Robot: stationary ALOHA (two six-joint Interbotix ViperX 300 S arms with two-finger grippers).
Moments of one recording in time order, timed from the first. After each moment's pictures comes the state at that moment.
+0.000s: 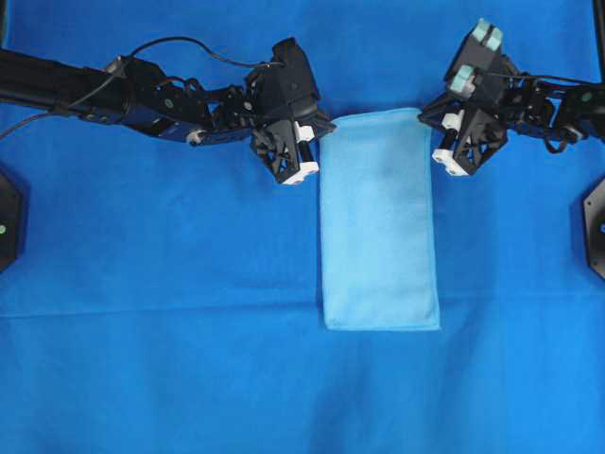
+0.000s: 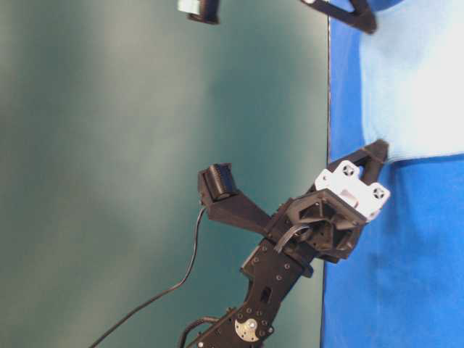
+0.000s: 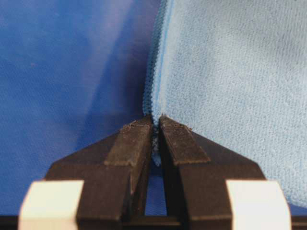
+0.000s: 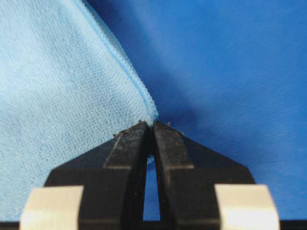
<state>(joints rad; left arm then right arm) 0.30 0.40 0.48 -0.03 -0.26 0.02 -0.51 -0.10 1.04 -0.05 -0.18 0.07</state>
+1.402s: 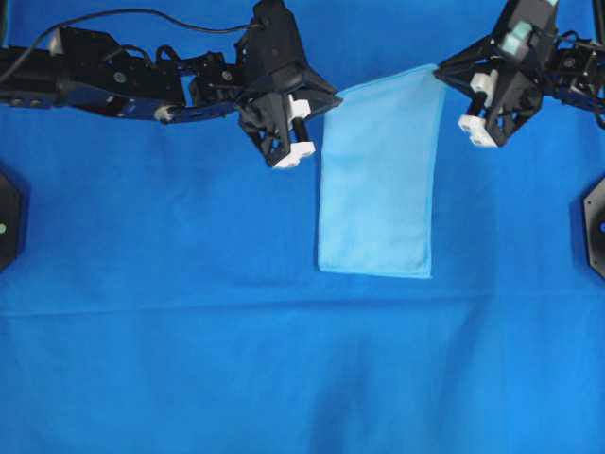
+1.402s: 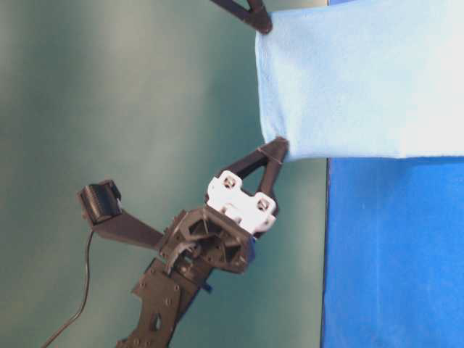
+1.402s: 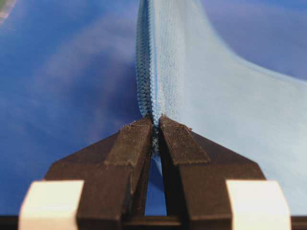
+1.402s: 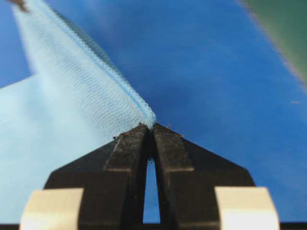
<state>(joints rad) 0.24 0.13 0.51 -0.03 -0.12 0.05 -0.46 -0.46 1.00 -0.06 0.07 0.03</state>
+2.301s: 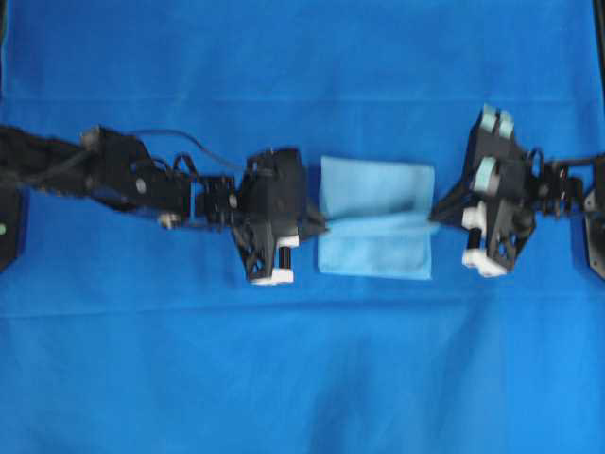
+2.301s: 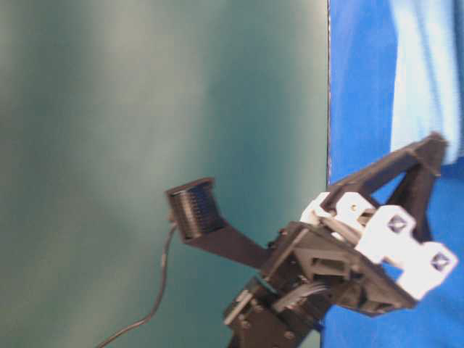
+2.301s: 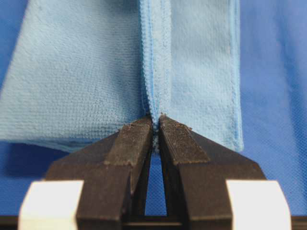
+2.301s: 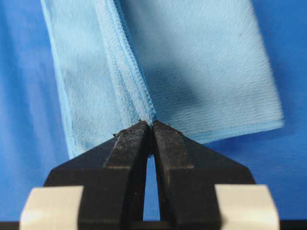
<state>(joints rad) 0.00 0.28 0.58 -0.03 -0.21 0.02 -0.04 -0.33 1.10 -0.04 0.07 0.33</state>
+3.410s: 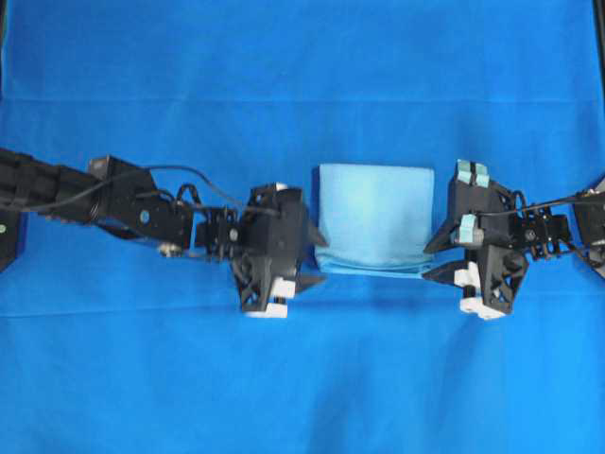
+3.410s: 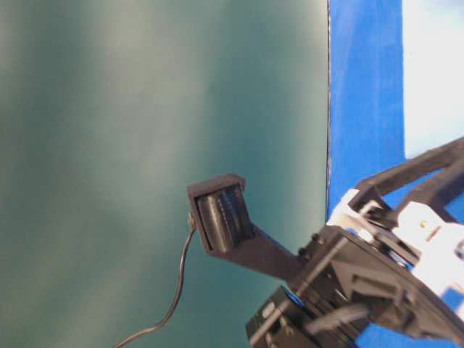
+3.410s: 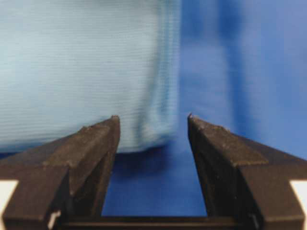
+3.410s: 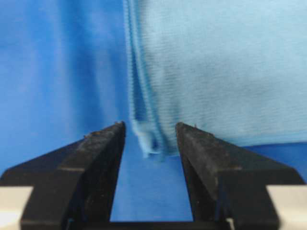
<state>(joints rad) -0.10 0.31 0.58 -0.03 -0.24 0.02 0.15 -0.23 1.07 -0.01 0.02 0.38</state>
